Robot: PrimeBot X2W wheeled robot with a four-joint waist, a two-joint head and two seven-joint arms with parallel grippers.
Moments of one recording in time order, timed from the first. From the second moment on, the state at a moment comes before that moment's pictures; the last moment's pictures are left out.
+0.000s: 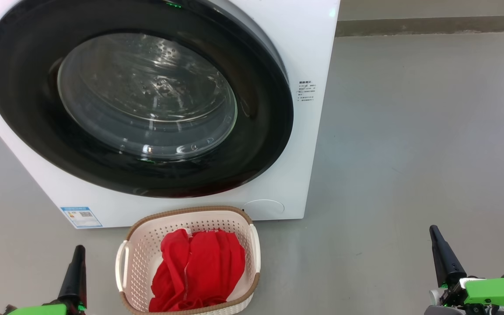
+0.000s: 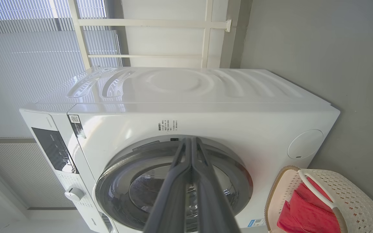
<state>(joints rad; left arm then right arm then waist) -0.07 0.04 0.07 0.26 -1.62 -0.13 0.11 -0.07 -0.05 -0.13 0.27 1.62 0.13 0.10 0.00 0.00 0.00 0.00</state>
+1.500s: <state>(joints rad) -0.07 0.04 0.08 0.26 -1.61 -0.13 0.11 -0.07 -0.05 -0.14 0.27 1.61 0.13 0.10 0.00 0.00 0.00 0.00</state>
